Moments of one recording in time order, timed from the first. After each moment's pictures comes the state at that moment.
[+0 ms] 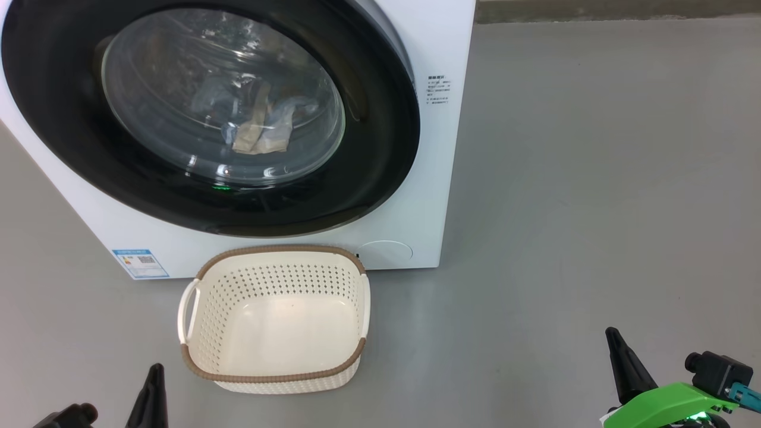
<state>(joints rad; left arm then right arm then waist) -0.01 0.12 -0.02 0.33 -0.65 -0.13 -0.19 -0.09 -0.14 0.00 0.45 0.64 0.13 -0.19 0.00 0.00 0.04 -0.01</state>
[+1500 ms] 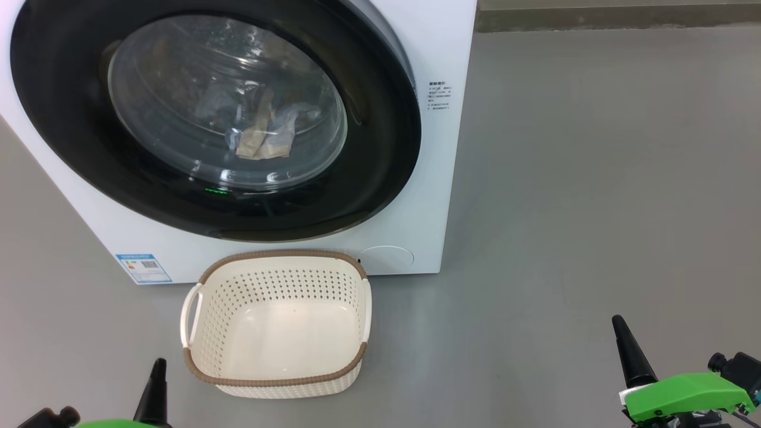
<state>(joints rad) -0.02 0.08 0.02 0.31 -1.05 -0.13 -0.06 -0.09 -0.10 -0.06 0.37 1.06 0.13 -0.06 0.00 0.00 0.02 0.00</state>
